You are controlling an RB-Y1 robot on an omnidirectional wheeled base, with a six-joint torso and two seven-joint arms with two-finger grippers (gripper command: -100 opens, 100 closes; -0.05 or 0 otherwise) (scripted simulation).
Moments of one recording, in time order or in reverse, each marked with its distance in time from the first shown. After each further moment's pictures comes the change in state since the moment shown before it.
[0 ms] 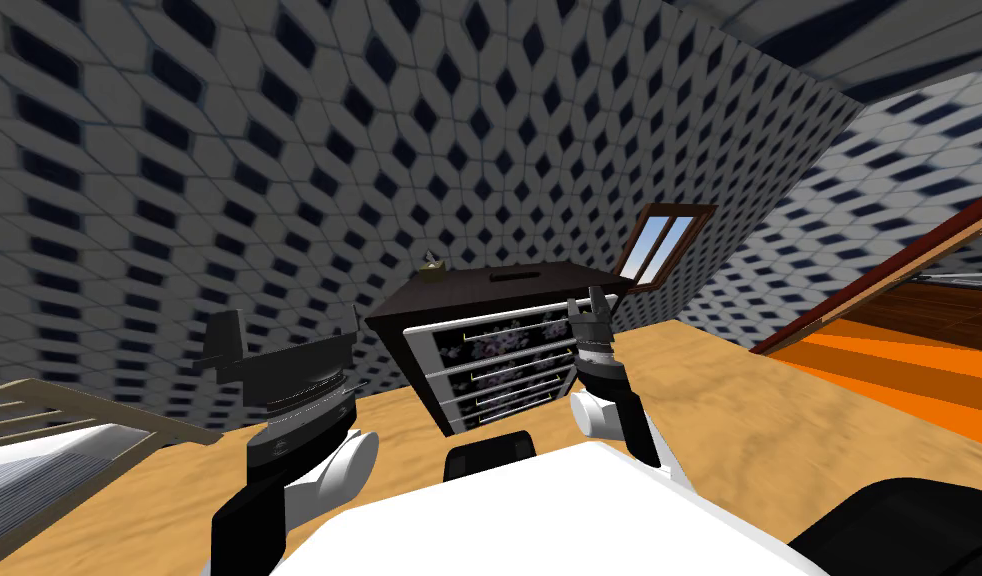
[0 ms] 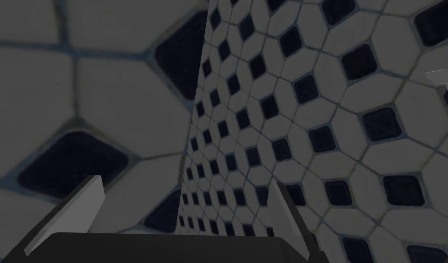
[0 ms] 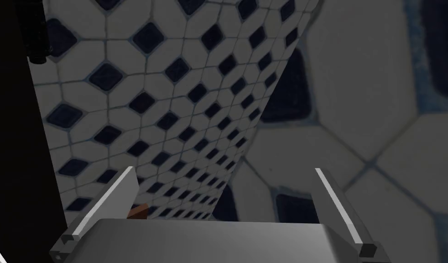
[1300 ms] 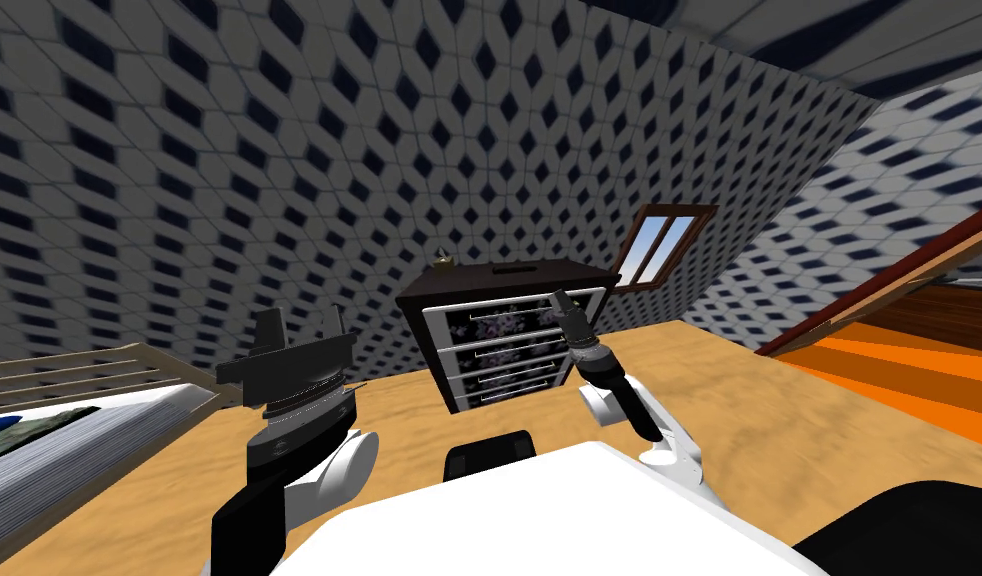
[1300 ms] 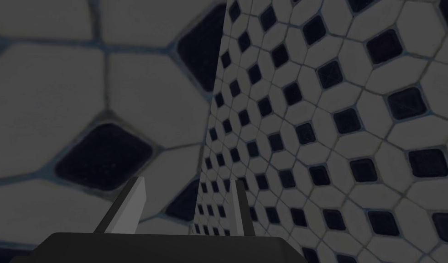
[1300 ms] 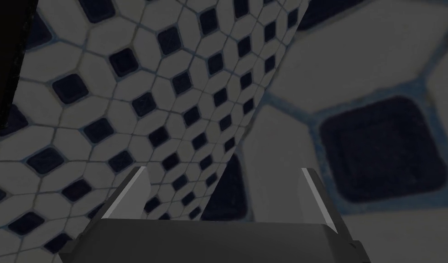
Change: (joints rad) left arm 0.000 0.000 0.000 0.000 0.000 0.000 0.000; right arm -0.089 -0.368 0.032 0.065 0.098 -0.054 -0.001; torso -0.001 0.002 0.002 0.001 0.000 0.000
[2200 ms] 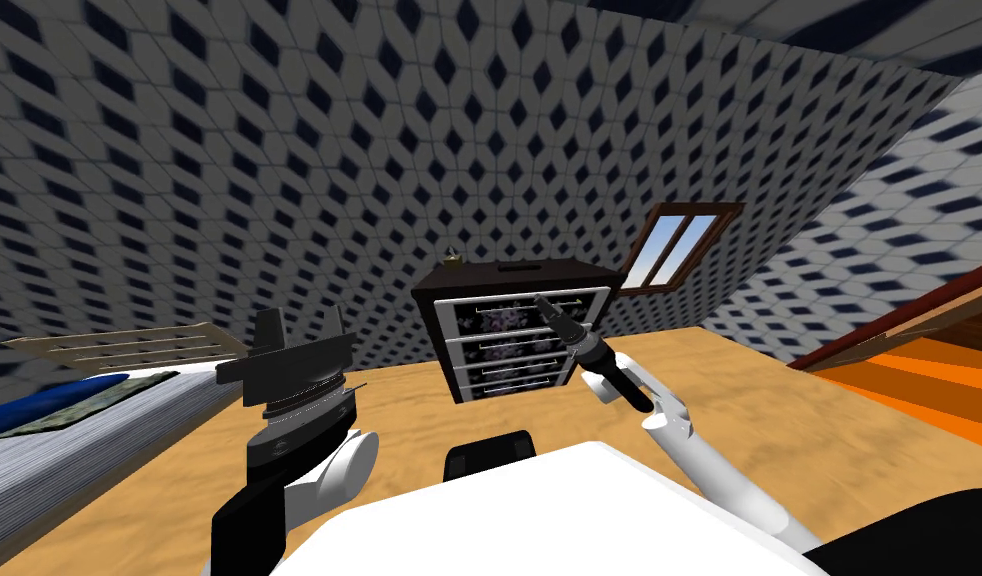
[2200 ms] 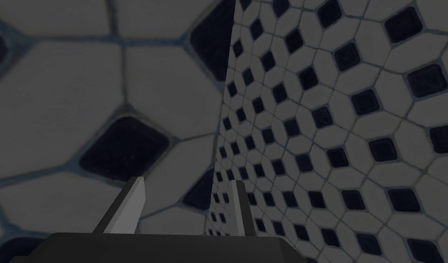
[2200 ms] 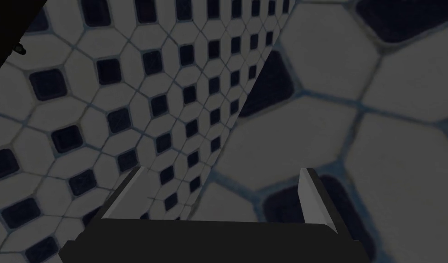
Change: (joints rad) left arm 0.000 0.000 0.000 0.000 0.000 0.000 0.000; right arm -0.121 -0.258 0.031 0.094 0.100 -0.073 -0.030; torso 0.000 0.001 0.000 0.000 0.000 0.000
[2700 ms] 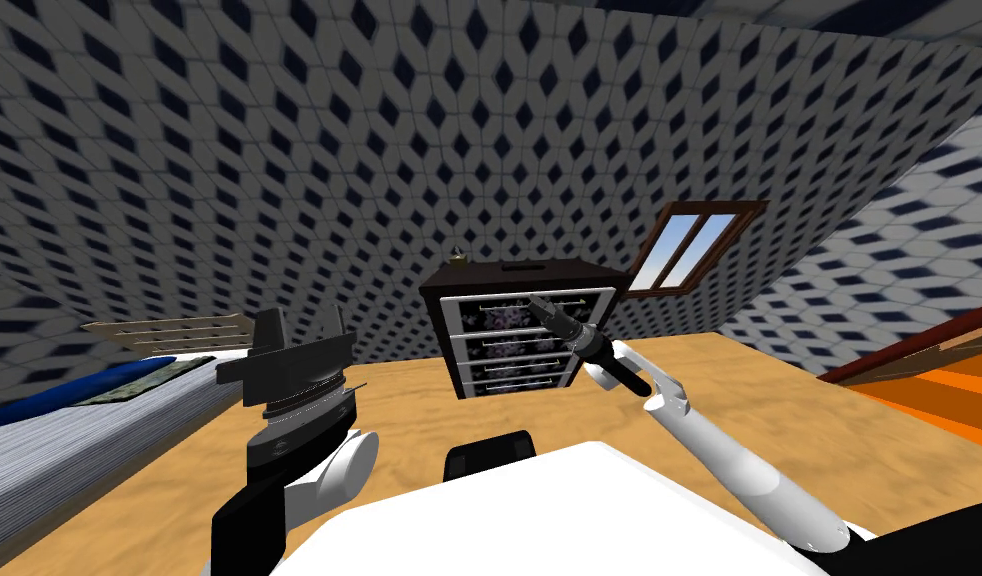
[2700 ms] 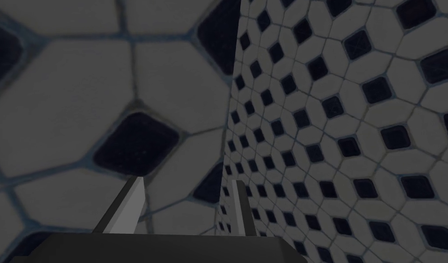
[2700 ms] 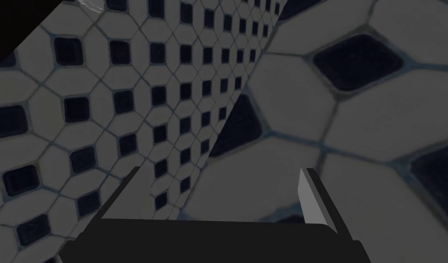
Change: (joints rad) left arm 0.000 0.000 0.000 0.000 0.000 0.000 0.000; right arm -0.070 -0.141 0.017 0.048 0.048 -0.034 -0.024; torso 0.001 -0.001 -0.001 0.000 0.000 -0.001
